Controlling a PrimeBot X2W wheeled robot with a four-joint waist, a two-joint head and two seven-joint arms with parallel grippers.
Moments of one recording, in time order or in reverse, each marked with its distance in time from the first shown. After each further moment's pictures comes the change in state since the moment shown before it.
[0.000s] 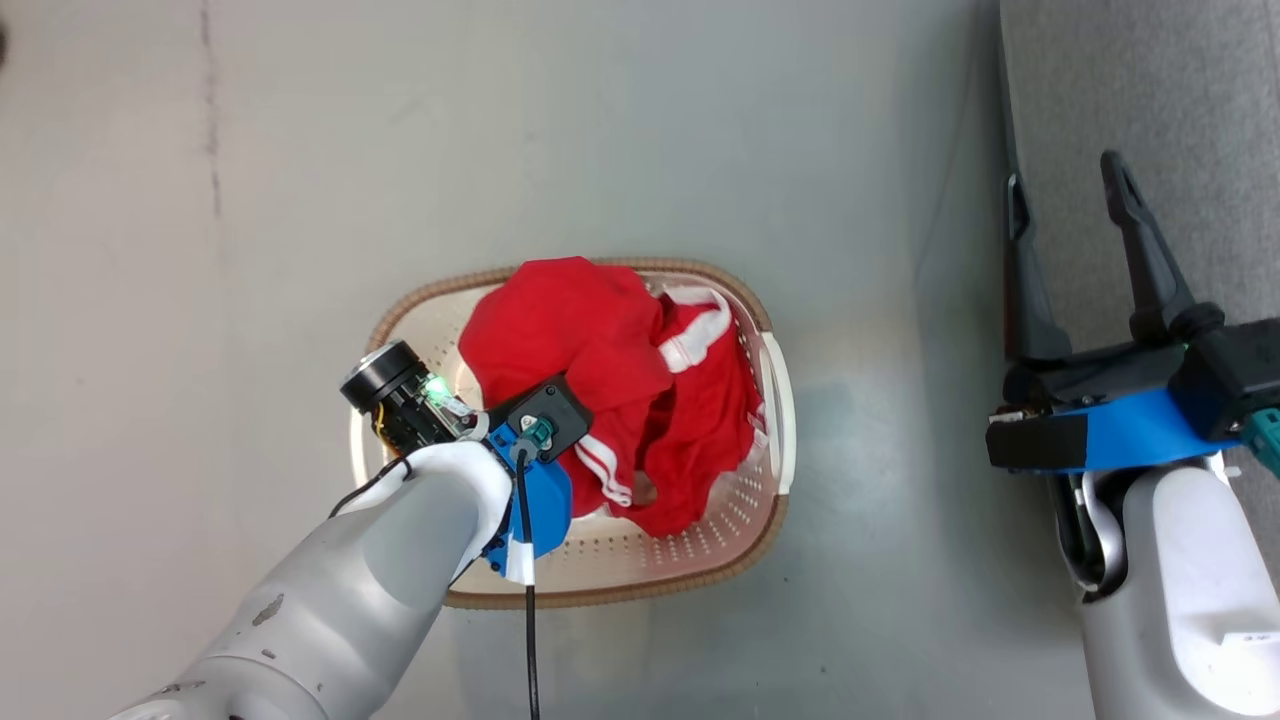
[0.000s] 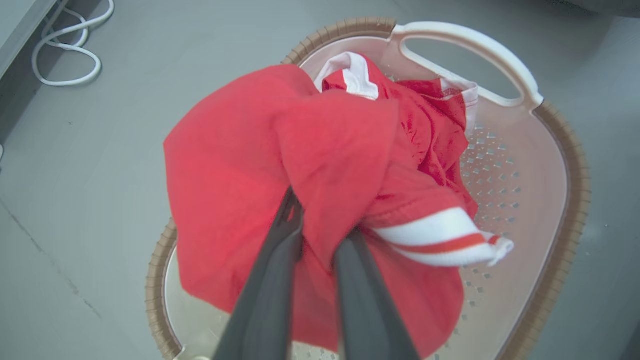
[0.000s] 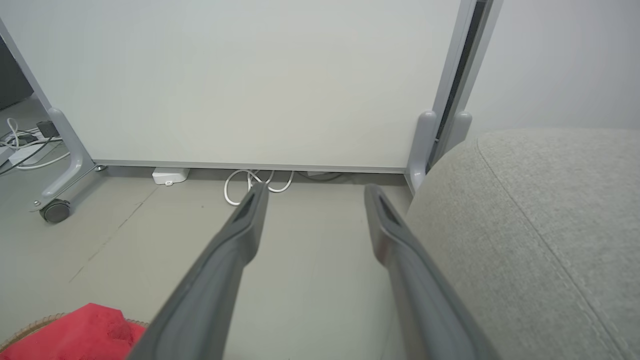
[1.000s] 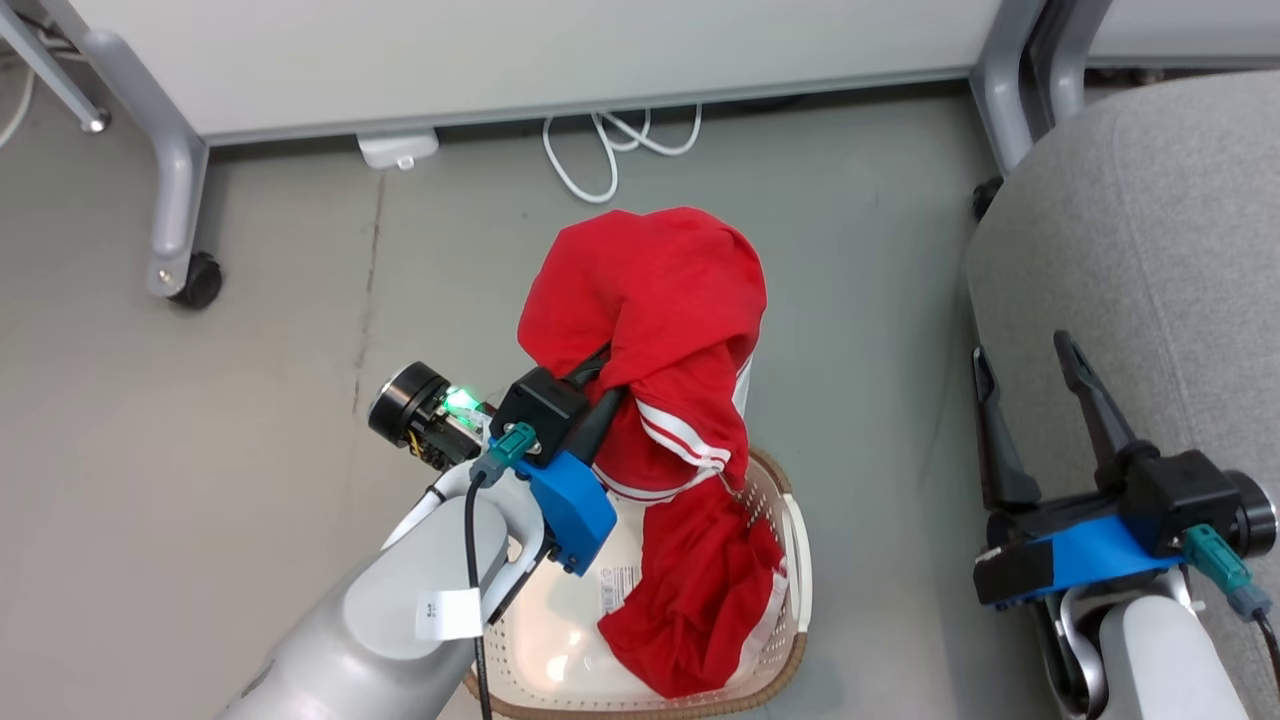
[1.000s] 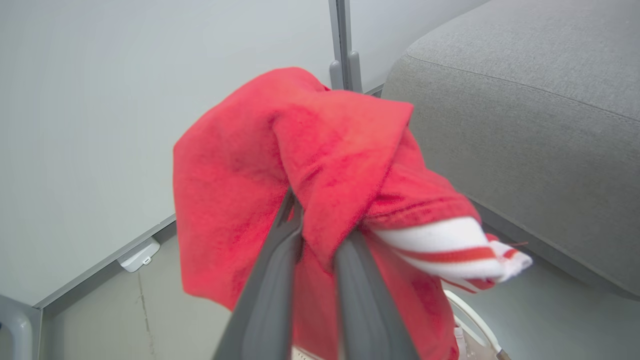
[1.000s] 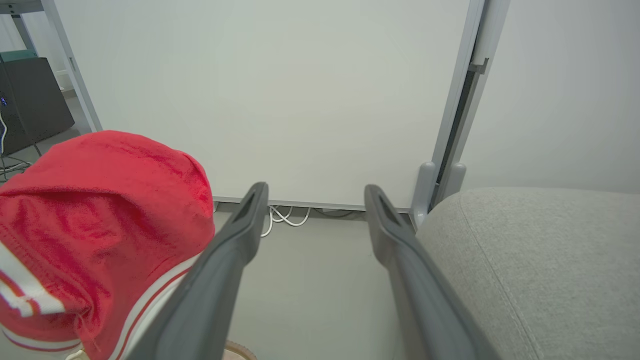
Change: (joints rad) left arm 0.196 0.065 0.354 -0.448 -0.002 0.058 -0.004; right arm 0.198 0.000 0.001 0.067 -0.002 0.000 0.000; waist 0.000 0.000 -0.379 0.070
